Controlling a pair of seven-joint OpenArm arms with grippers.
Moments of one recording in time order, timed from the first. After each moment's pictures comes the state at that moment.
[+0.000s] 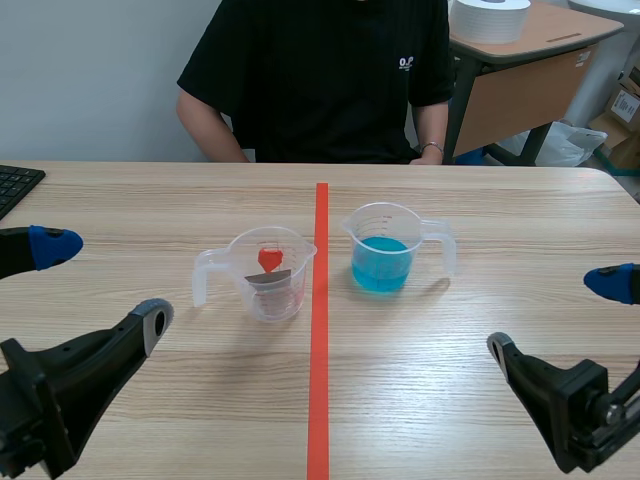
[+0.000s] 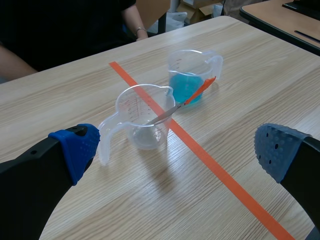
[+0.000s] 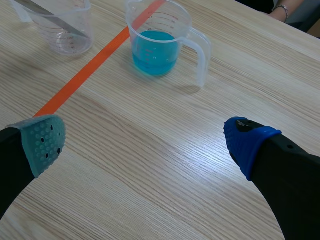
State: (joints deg) left arm 48.0 -32.3 -8.4 119.5 -21.5 -26.1 -9.3; right arm -46.0 28.9 12.7 114.2 14.2 24.4 1.4
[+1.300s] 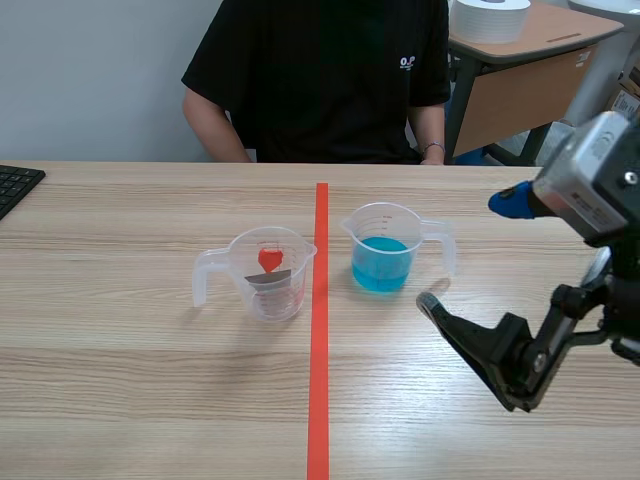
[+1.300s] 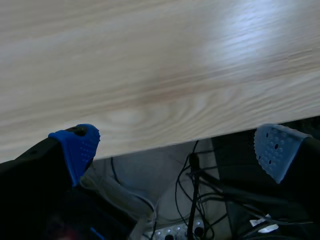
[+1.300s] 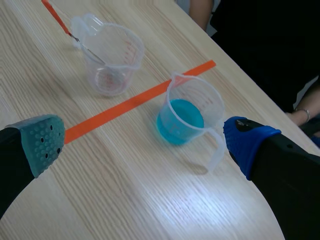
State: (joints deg) left arm 61.5 -30.6 -17.7 87.2 -18.7 -15.8 -12.6; right arm -27.9 30.3 3.5 114.2 1.8 36.5 2.4
